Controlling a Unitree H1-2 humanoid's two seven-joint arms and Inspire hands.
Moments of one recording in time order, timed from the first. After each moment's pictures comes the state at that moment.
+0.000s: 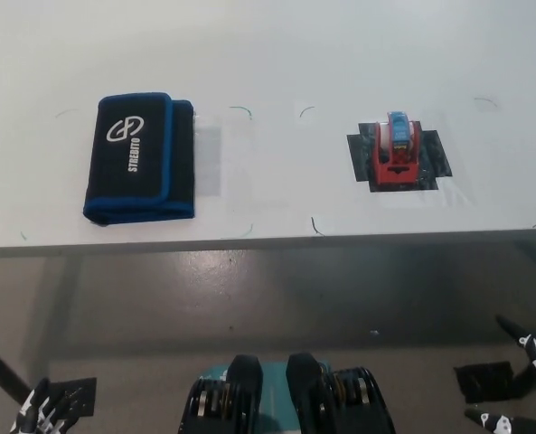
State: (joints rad) left_arm 0.35 0.14 0.18 -0.11 -0.31 -0.08 -0.17; right_arm 0.16 -0.41 0.08 -0.09 -0.22 -0.16 0.08
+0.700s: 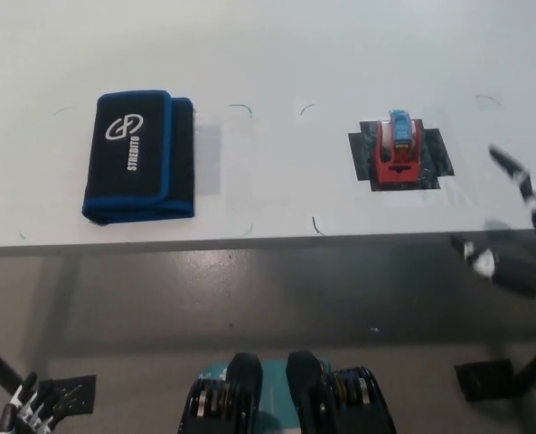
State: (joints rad) left_arm 0.35 0.14 0.21 -0.13 -0.31 -0.08 -0.17; right_arm -0.30 -0.37 0.04 -0.12 -0.24 -0.04 0.10
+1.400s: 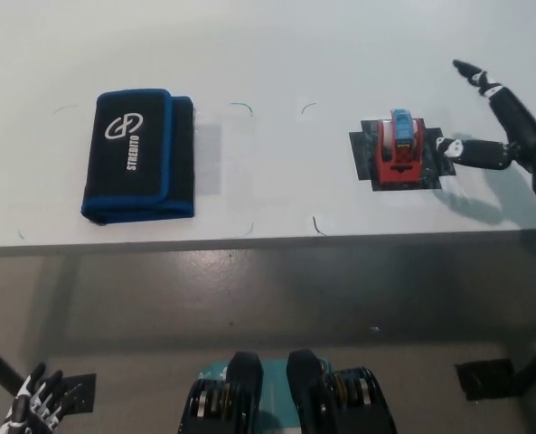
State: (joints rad) left_arm 0.32 0.14 0.20 -0.13 -0.31 -0.08 -0.18; right_arm -0.75 -0.40 0.14 0.54 -0.28 -0.02 0.17
